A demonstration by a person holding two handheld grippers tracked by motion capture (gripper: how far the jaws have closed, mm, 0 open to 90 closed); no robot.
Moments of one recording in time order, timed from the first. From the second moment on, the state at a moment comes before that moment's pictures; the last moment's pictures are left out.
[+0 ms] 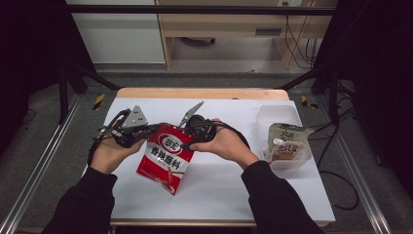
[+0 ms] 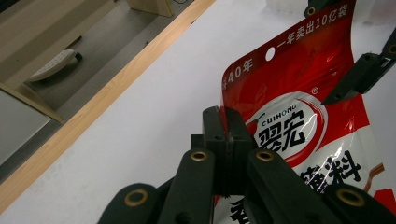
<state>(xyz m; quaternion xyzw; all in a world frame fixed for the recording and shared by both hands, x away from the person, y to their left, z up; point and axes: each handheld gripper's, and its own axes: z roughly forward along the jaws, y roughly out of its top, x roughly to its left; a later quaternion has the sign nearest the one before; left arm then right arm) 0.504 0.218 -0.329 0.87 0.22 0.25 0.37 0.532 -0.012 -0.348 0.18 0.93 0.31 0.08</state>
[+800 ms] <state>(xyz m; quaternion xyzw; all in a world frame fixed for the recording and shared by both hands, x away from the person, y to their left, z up) 0.502 0.235 -0.338 0.86 0.22 0.24 0.40 0.533 -0.023 -0.333 0.17 0.93 0.32 0.07</state>
